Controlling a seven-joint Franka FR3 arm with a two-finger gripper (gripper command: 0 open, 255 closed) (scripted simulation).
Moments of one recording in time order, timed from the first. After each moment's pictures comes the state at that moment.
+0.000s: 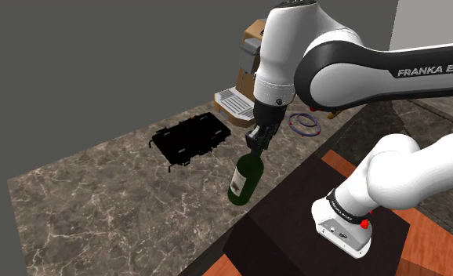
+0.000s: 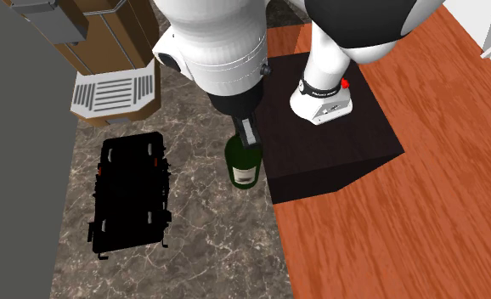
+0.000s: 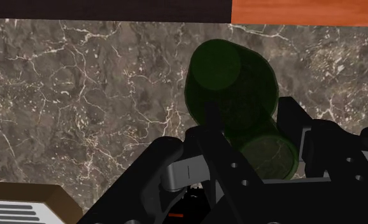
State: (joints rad) arm 0.16 -0.55 0.41 -2.47 0.27 1.83 0.35
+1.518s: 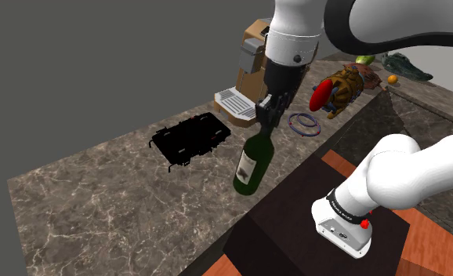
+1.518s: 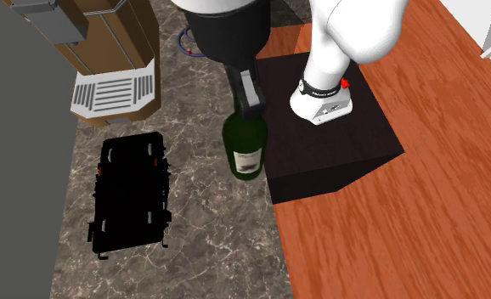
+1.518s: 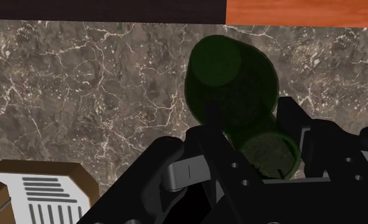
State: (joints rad) arm 0.15 -0.57 0.37 -2.27 0.24 1.60 0.36
